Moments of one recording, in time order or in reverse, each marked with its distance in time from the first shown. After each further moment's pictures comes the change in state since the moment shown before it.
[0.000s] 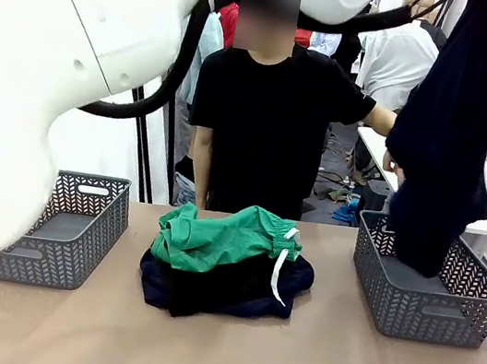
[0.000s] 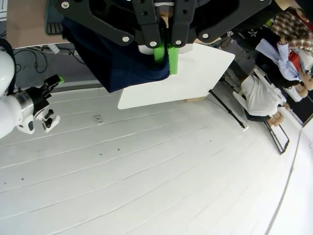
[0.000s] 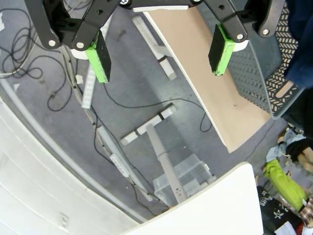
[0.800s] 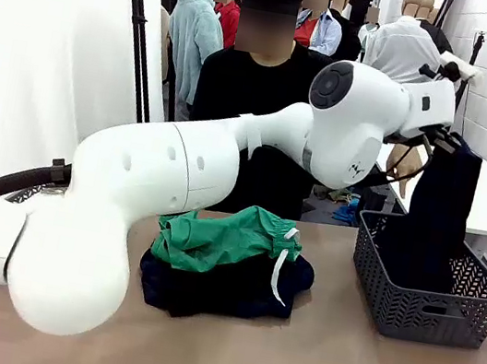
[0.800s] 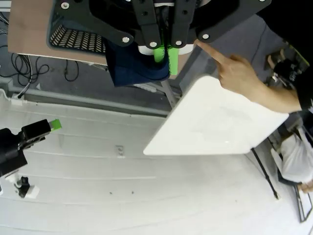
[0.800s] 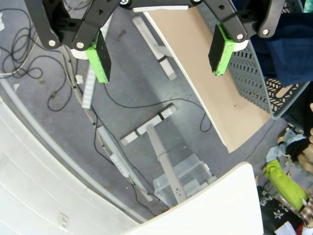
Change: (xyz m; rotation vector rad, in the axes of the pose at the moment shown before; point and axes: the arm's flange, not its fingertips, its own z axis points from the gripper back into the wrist) left arm -0.212 -0.098 -0.140 -0.081 0.170 0.285; right arm 0.000 0.000 0.000 0.000 0.000 0.000
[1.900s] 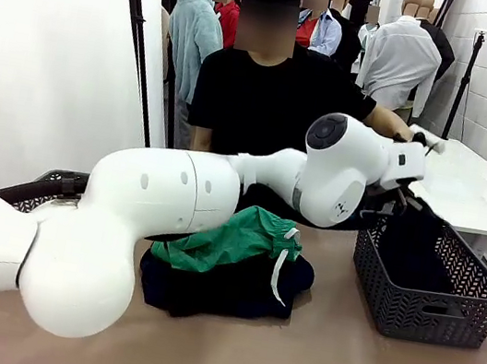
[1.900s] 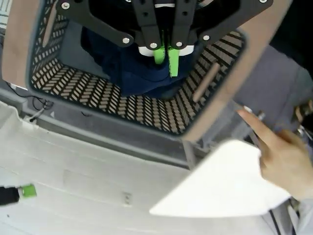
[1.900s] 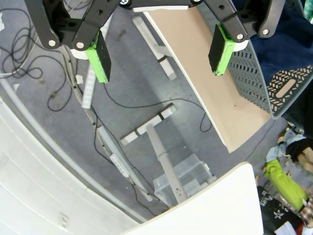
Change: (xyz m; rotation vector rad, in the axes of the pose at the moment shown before) left arm -0.110 -0.006 -0.057 -0.079 0.232 0.140; right arm 0.000 0.000 0.000 0.000 0.000 0.000
